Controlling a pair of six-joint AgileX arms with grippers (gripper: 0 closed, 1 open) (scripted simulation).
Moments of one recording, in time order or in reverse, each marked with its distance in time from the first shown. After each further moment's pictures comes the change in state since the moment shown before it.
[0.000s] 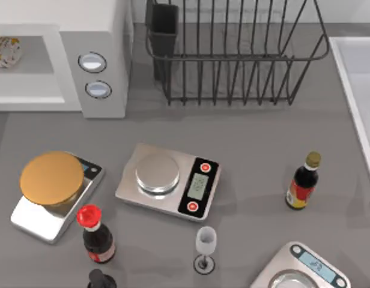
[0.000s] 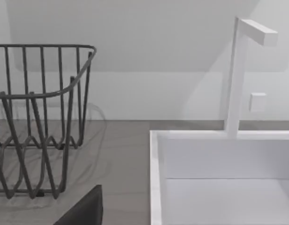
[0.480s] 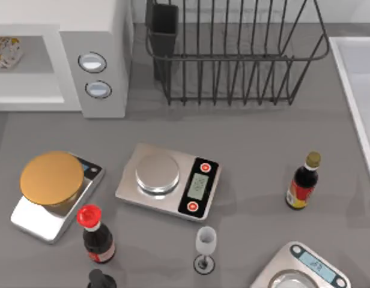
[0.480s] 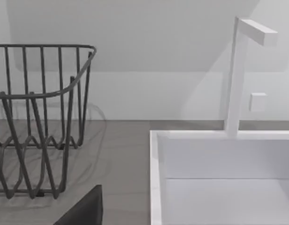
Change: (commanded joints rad) left arm 0.004 0.060 -0.131 0.199 0.004 0.004; right arm 0.000 0.000 0.000 0.000 0.000 0.000
